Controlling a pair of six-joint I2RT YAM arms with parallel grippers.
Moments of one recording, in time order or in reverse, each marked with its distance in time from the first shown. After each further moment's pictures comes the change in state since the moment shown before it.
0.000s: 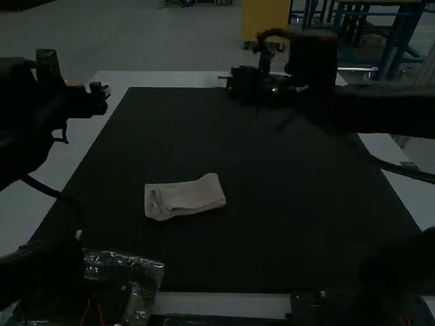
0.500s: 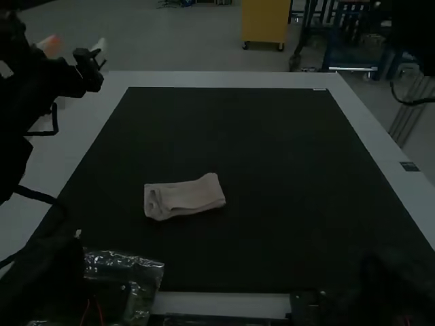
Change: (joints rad) left arm -0.135 -0.343 0.041 -0.048 -0.013 -0.078; right arm -0.362 -0.761 -0.069 -0.116 0.149 -0.061
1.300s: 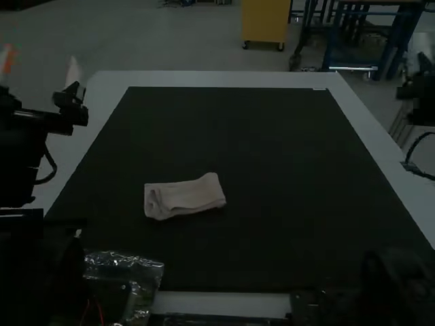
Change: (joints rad) left arm 0.002 -0.447 -0.385 0.323 -0.104 0.096; right arm -0.138 -0.470 -0.416 0.049 0.378 -0.246
